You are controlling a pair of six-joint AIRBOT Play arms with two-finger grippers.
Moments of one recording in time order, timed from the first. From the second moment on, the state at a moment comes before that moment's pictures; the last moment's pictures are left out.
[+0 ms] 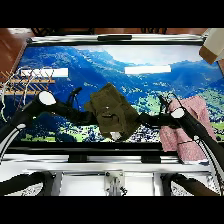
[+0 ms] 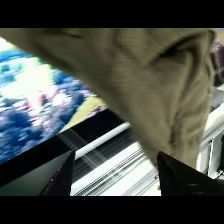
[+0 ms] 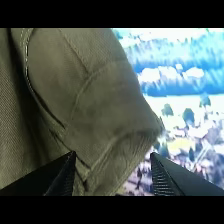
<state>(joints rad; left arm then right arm) -0.36 -1.30 1.00 0.82 -1.17 -1.42 0.08 -1.25 0.68 -0.80 0.84 1.37</state>
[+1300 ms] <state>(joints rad) -0.45 -1.21 0.99 0.79 -1.10 -1.41 -0.01 -1.27 0.76 -0.81 0.88 1.21</state>
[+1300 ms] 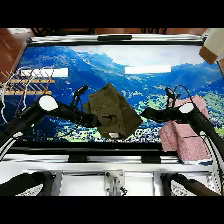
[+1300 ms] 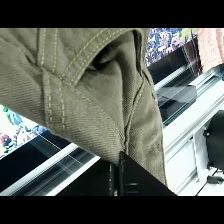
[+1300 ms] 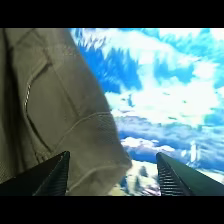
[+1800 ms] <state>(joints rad) -0.44 -1.18 1.00 0.80 -1.14 -1.41 0.10 -1.43 0.81 -0.63 0.91 1.05</state>
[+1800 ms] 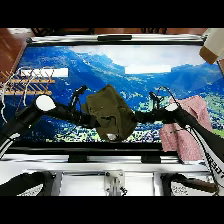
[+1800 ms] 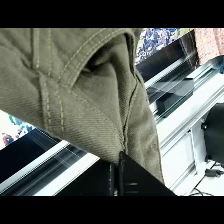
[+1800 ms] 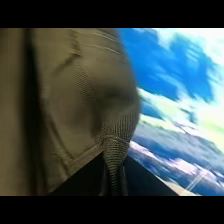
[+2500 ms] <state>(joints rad) -0.14 -1.17 1.67 0.90 -1.05 -1.41 0.03 -1.05 1.27 -0.82 0.87 1.27</state>
